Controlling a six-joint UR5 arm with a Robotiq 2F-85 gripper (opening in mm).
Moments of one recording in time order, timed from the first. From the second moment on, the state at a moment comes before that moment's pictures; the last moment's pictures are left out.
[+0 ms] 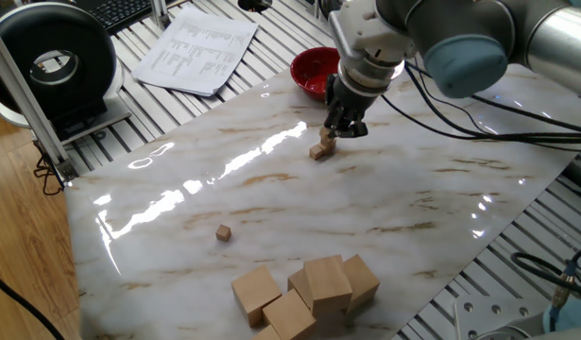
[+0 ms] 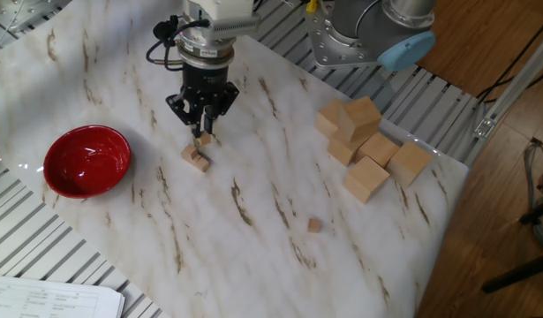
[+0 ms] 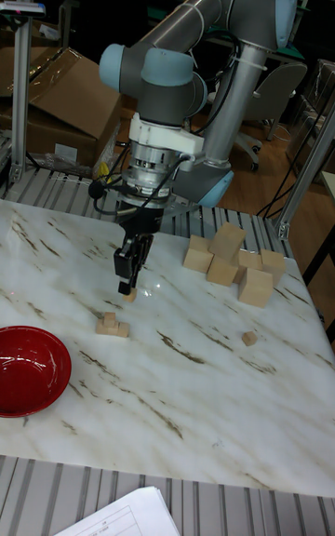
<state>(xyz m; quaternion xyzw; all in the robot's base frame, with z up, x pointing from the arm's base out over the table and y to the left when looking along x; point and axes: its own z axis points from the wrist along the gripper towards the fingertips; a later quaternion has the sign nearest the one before) 0.502 -0.040 0.085 -0.57 0.81 -0.07 0.12</state>
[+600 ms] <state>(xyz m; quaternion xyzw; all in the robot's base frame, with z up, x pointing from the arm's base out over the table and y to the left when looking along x) 0.508 -0.040 0.086 -0.55 0.82 -0.07 0.13</state>
